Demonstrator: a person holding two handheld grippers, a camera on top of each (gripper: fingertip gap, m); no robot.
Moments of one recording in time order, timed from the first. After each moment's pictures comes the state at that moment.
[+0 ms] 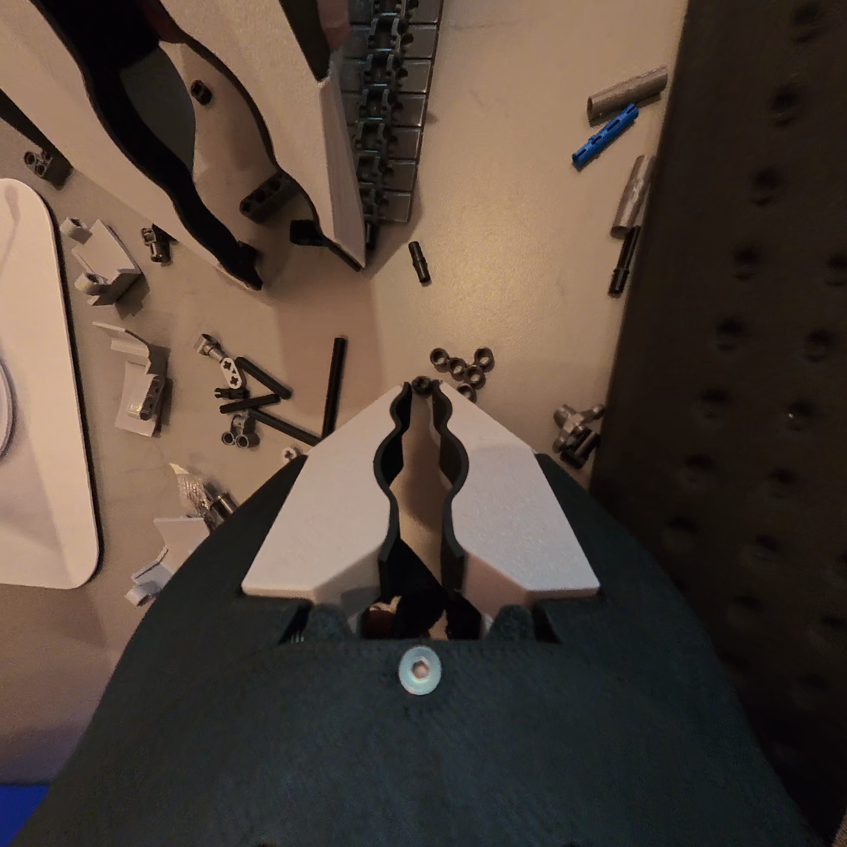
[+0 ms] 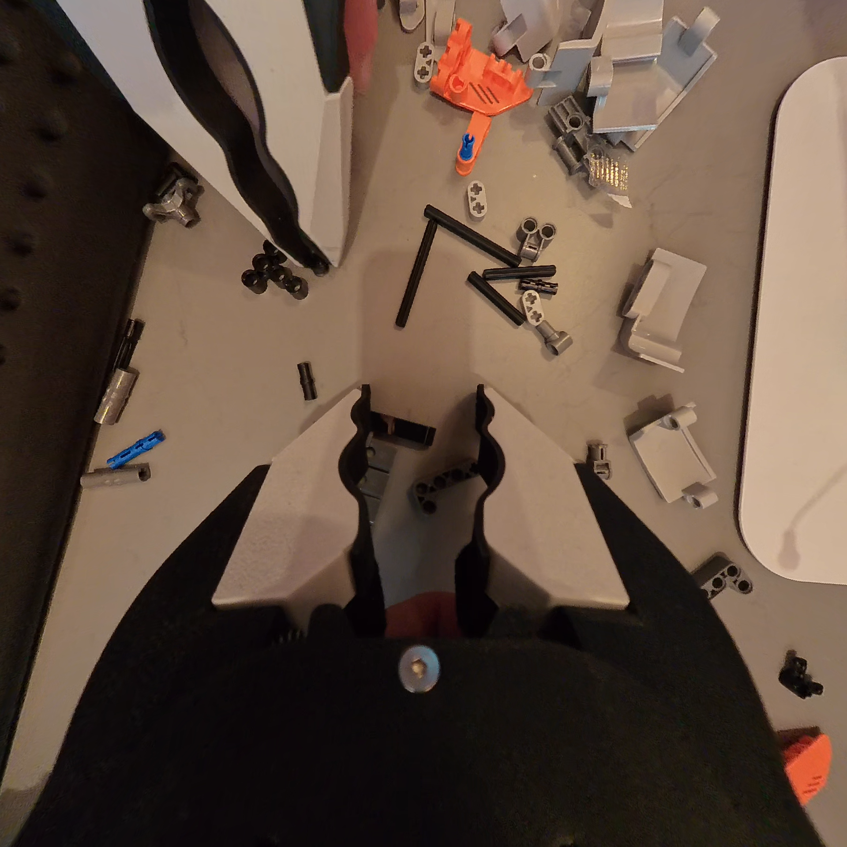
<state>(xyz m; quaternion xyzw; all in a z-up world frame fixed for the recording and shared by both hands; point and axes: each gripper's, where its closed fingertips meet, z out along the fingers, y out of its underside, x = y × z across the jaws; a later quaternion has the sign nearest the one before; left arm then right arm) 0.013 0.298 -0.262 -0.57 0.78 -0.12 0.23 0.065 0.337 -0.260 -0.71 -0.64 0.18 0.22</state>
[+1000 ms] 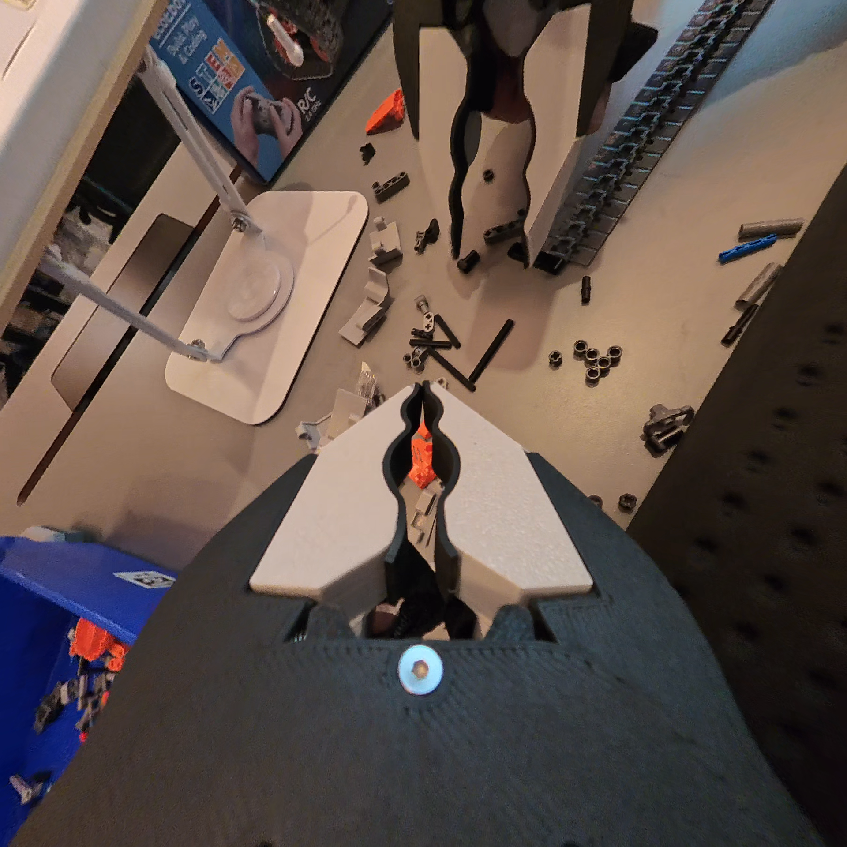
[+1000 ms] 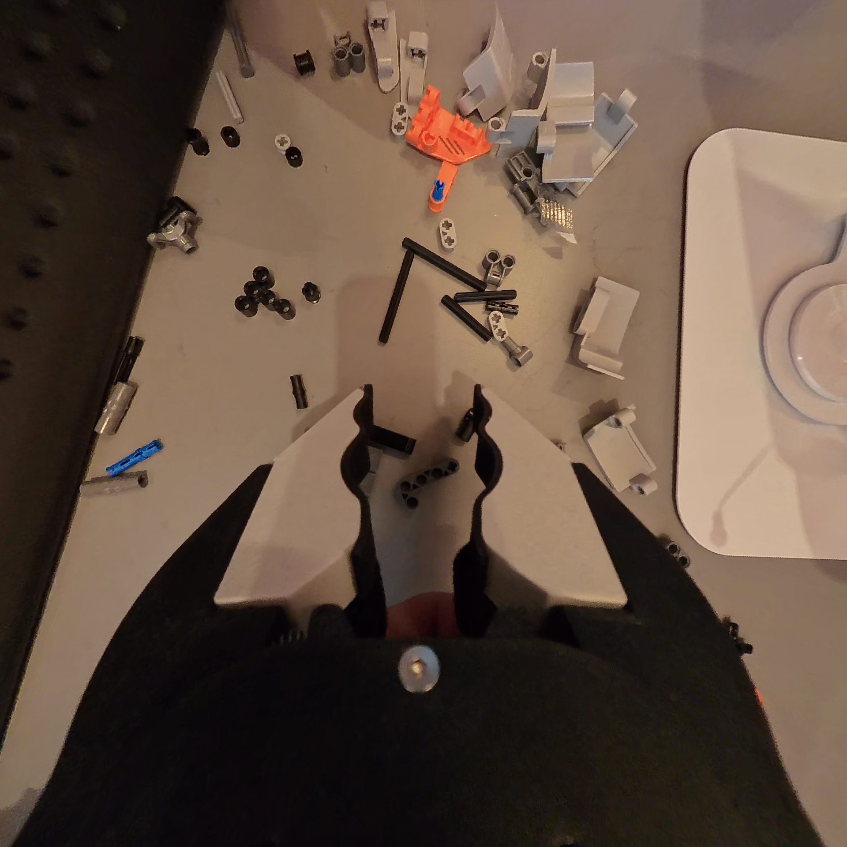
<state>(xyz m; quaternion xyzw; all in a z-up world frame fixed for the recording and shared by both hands) -0.032 0.345 -0.183 -0.64 0.62 -0.12 0.43 0.065 0.344 -0.241 -0.71 -0.64 0.17 0.26</state>
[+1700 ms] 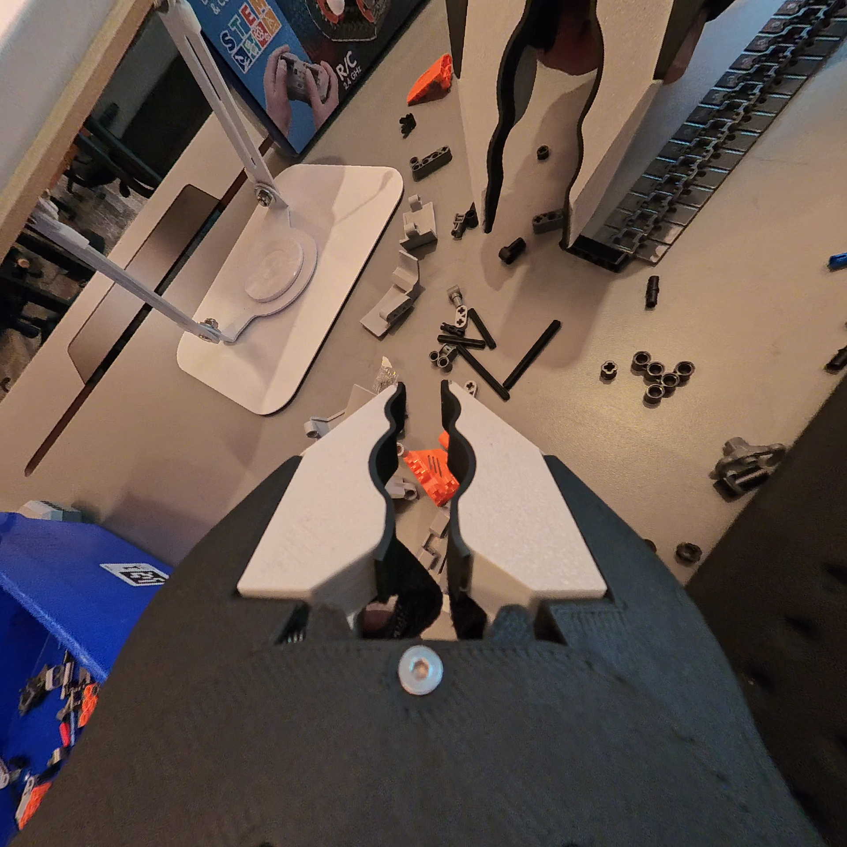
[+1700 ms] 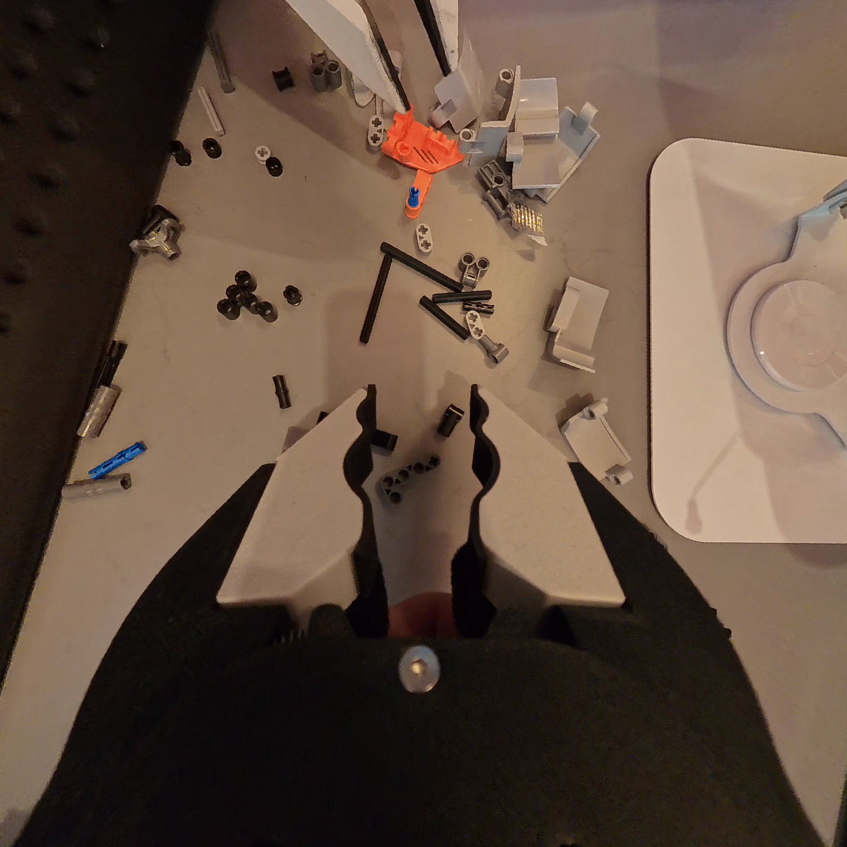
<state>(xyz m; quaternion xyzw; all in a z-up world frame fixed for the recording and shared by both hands) -0.024 0.369 -0.201 -0.67 0.59 -0.10 0.45 0.069 0.353 -0.235 -0.71 -0.63 0.17 0.28</state>
